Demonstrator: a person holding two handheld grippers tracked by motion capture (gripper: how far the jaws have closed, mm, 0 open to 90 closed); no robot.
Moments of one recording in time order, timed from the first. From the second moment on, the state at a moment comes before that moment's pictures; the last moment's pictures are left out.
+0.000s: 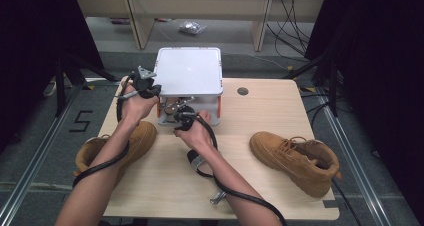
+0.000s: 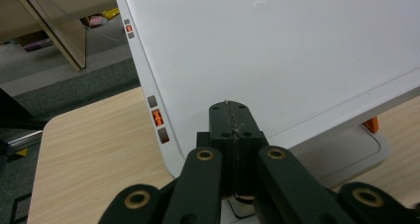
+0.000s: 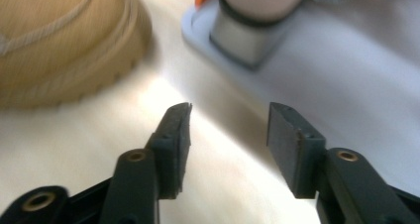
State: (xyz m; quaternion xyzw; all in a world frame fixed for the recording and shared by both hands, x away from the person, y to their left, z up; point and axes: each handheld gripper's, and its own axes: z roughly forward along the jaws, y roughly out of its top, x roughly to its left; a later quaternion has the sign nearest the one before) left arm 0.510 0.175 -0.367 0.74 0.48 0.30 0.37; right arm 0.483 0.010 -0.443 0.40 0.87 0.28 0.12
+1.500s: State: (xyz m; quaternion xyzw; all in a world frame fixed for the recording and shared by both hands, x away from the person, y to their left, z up) left arm 0.440 0.208 -0.361 0.73 0.46 0.27 0.43; right arm 0.375 -0.151 -0.435 0.43 0.87 0.24 0.02
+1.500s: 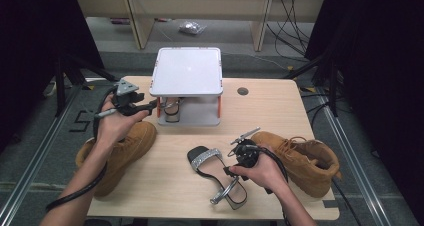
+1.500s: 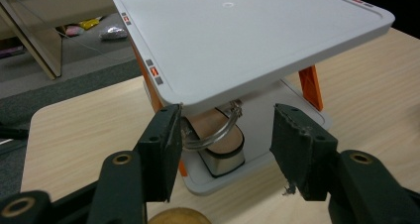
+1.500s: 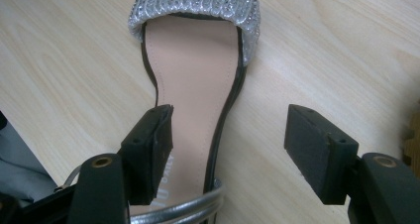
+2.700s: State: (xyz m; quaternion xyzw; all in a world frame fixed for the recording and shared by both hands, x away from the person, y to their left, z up) left arm 0.405 0.199 -0.378 0.73 0.45 0.25 0.45; right arm 0.371 -0.128 -0.441 0.41 0.89 0.20 0.00
